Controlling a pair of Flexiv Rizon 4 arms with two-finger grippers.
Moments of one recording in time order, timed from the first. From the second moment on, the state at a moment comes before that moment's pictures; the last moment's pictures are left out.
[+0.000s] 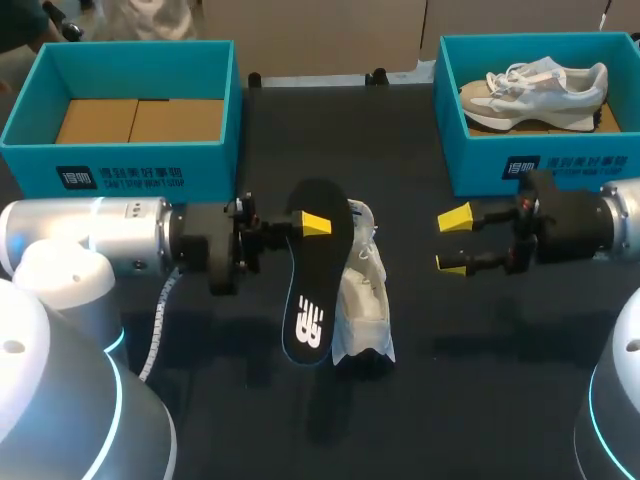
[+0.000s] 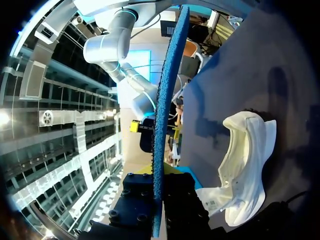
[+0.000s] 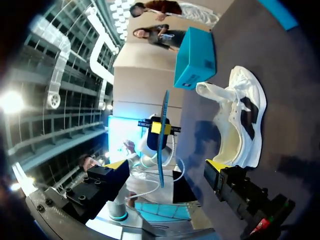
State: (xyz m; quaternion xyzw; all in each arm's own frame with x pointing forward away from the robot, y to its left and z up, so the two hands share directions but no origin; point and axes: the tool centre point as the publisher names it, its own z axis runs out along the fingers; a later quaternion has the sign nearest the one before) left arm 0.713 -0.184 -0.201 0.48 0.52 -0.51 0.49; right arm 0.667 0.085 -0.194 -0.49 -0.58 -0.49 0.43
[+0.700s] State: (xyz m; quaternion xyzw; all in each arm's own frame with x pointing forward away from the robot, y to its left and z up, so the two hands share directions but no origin) left arm 0.713 -0.184 -0.201 0.48 0.52 -0.51 0.49; right arm 0.661 0.090 -0.183 -0.33 -0.79 -0.44 0.27
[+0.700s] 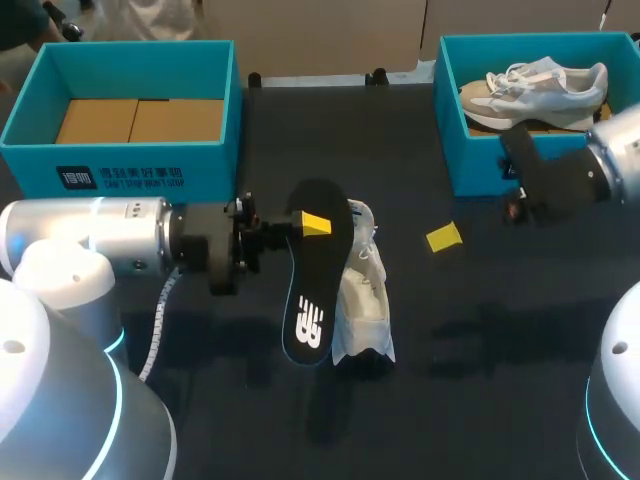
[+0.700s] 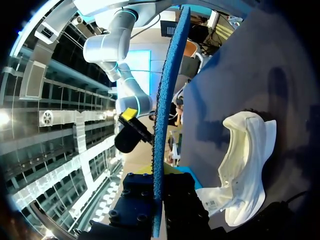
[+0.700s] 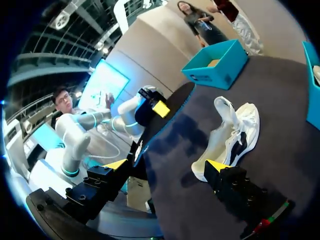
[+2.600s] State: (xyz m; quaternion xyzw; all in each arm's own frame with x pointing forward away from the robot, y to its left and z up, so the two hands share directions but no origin) left arm 0.679 -0.180 -0.232 0.29 0.66 -0.64 0.28; right arm 0.686 0.088 -0.231 -0.07 -0.95 -0.29 -0.05
